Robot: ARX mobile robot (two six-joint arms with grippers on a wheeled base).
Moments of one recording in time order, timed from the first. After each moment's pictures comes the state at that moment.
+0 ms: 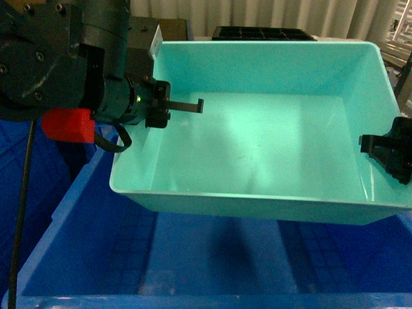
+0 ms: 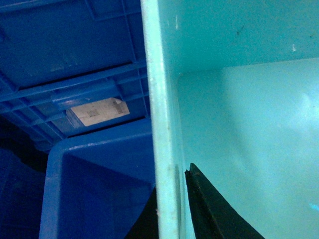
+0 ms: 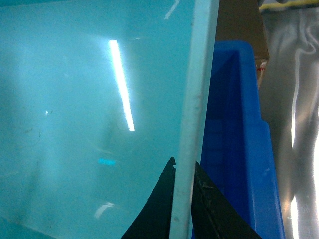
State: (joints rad) left arm -0.30 2.01 1.17 0.42 -0.24 0.01; right arm 0.04 1.75 0.78 0.45 -0.19 0.12
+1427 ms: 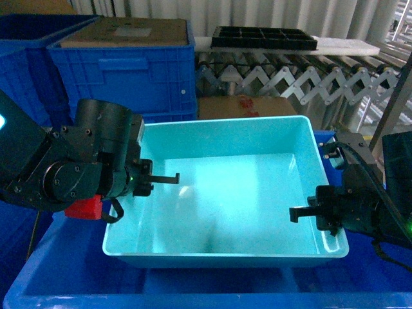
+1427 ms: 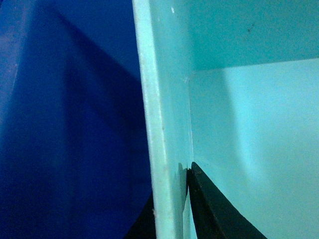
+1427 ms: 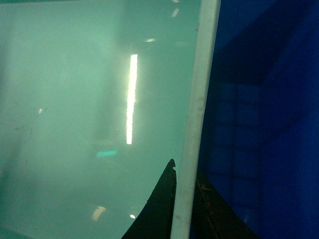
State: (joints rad) left arm -0.22 2.32 1.20 0.51 -0.28 -0.05; right arm 0.16 2.18 0.88 0.68 -0.10 0.06
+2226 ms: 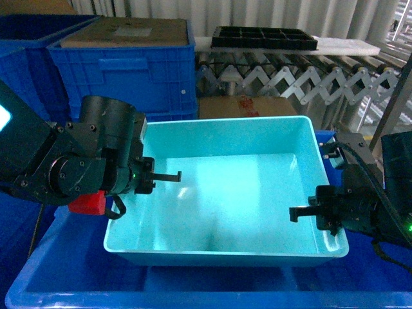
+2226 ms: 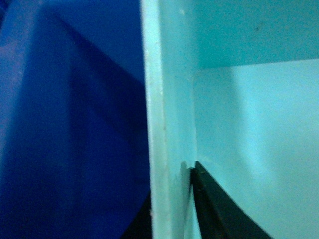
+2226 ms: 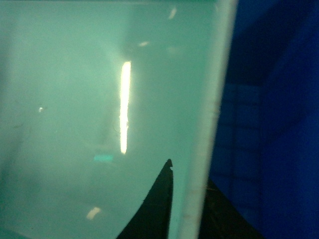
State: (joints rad) left arm -0.23 2.33 1.23 0.49 -0.28 -0.05; right arm 0.16 2.18 0.88 0.68 -0.09 0.06
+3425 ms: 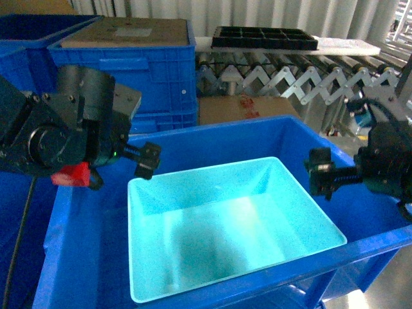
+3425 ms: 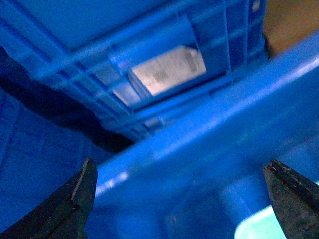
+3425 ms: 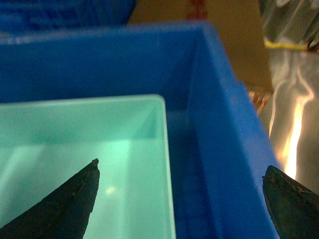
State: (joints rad) left arm -0.21 2.27 1.26 0.50 -0.31 0.26; right arm 0.12 2.05 0.88 0.74 -0.11 -0.01
